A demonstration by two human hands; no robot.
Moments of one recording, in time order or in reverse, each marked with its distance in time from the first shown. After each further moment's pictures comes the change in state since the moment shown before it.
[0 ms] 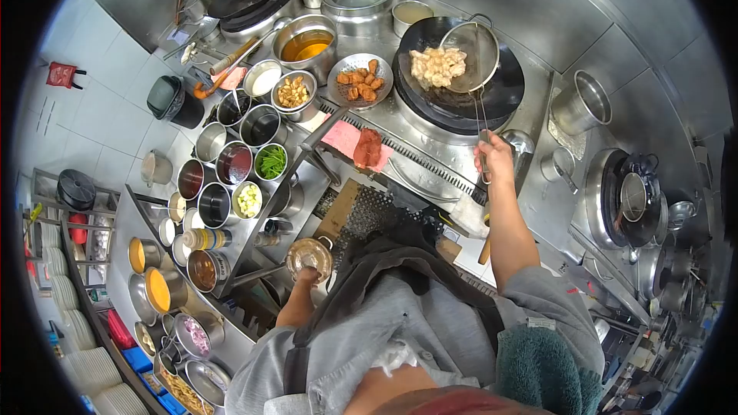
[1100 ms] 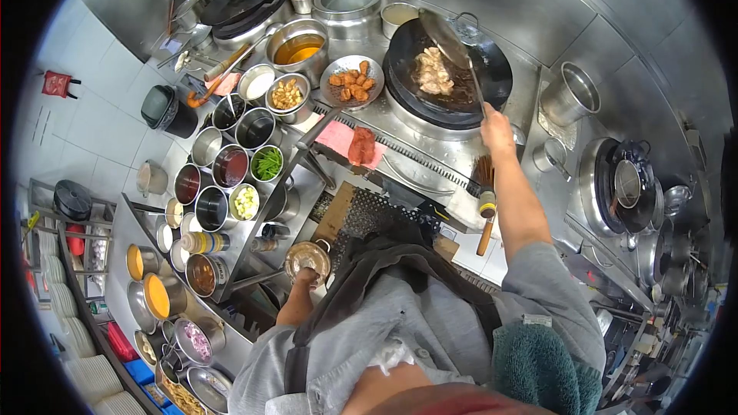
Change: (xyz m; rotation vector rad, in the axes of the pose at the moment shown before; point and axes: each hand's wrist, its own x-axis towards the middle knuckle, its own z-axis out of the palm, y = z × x) left_hand 0.035 -0.031 0.003 0.257 -0.165 -0.078; right_hand 0.002 -0.048 0.001 -1.228 0.235 -0.500
